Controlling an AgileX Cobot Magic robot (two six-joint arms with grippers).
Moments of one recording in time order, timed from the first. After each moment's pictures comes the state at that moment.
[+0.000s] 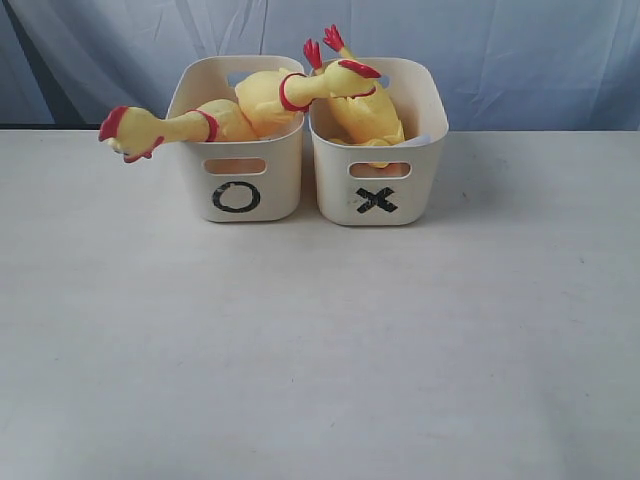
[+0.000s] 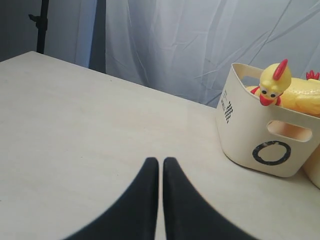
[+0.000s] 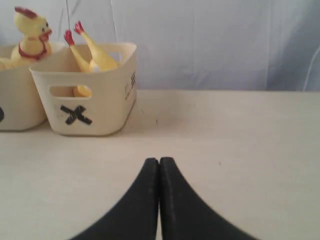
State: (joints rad) left arm 0.01 0.00 0.00 0.20 0.24 -0.49; right arm 0.15 0.01 0.00 -0.08 0.26 0.09
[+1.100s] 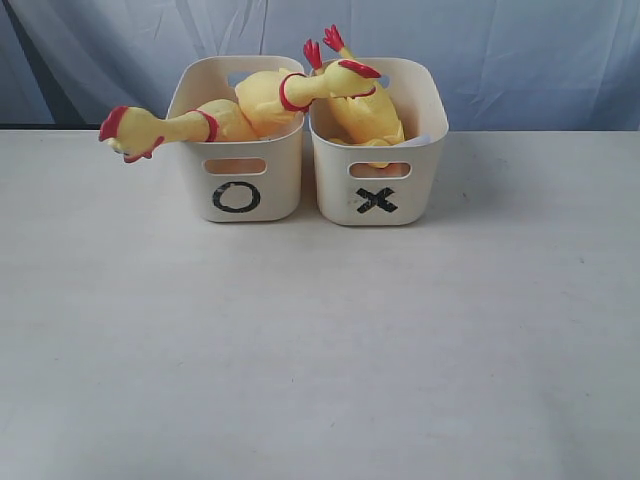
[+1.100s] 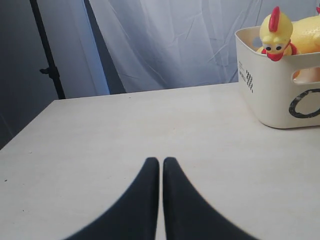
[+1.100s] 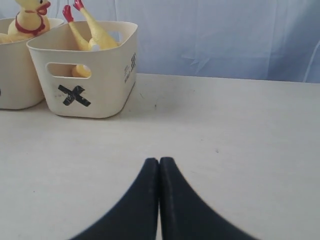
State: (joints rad) left arm 0.01 0.00 0.00 0.21 0.24 -0.09; right arm 0.15 0.01 0.00 -0.04 0.30 0.01
